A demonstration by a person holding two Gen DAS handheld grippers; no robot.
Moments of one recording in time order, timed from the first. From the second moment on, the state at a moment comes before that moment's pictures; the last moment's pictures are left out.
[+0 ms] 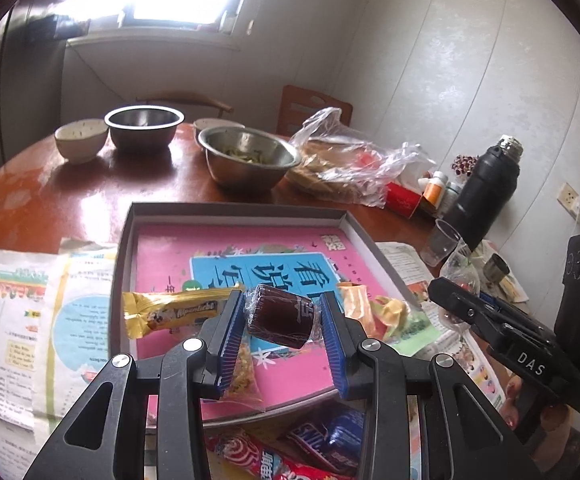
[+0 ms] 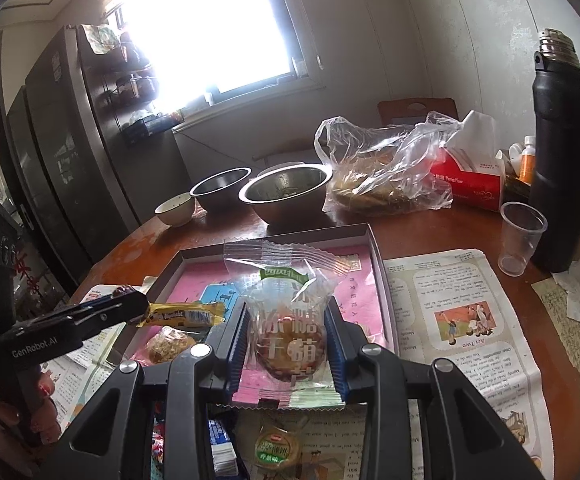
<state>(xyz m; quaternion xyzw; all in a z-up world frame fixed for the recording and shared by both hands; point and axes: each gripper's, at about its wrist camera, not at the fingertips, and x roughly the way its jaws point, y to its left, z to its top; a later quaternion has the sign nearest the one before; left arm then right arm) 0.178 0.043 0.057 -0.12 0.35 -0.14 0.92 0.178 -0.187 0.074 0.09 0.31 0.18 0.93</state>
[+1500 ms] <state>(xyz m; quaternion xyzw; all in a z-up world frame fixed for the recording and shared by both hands) 0.203 0.005 0.005 -0.07 0.43 -0.15 0.89 0.199 -0.146 0.017 0.04 0.38 0.19 0.90</state>
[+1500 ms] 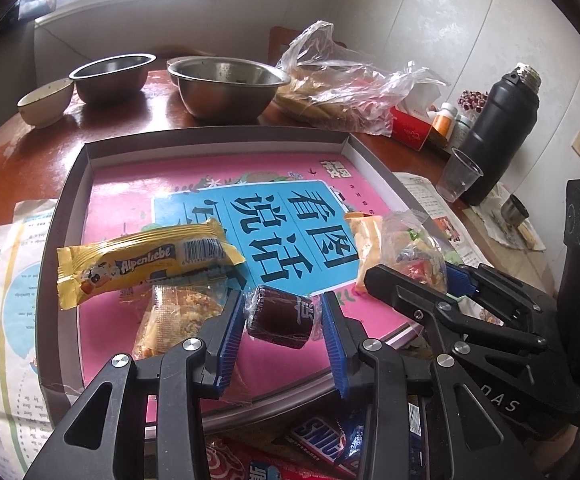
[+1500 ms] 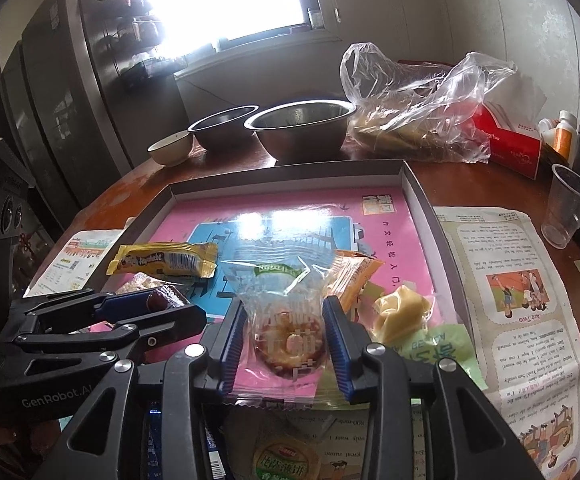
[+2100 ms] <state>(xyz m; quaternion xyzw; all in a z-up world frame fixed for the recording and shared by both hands) 0.200 0.005 0.008 -0.07 0.43 -0.15 0.89 0.193 -0.163 0.028 0.07 0.37 0.18 0.91</state>
